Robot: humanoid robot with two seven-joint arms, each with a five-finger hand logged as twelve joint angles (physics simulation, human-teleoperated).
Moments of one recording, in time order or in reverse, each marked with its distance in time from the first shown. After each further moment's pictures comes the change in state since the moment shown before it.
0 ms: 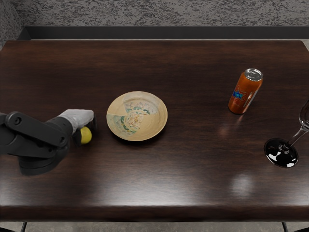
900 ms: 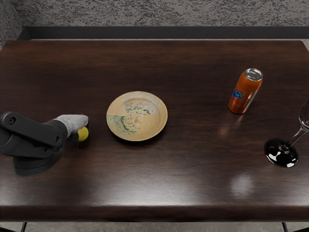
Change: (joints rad) left arm 0.009 0.033 0.002 0.003 -0.016 -0.062 0.001; right arm 0.000 0.000 0.000 0.000 0.000 0.000 0.000
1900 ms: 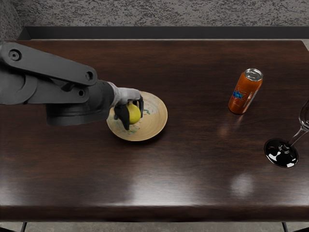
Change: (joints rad) left arm -0.256 -0.047 -0.330 0.030 -0.264 -0.362 0.002; right arm 0.000 0.000 0.000 0.000 0.000 0.000 0.000
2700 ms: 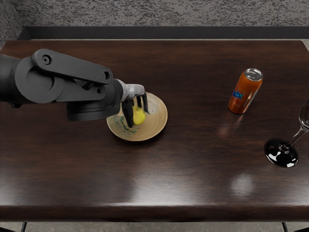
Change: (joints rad) left arm 0.097 -0.097 -0.009 0.178 0.008 0.006 0.001; right arm 0.000 0.000 0.000 0.000 0.000 0.000 0.000
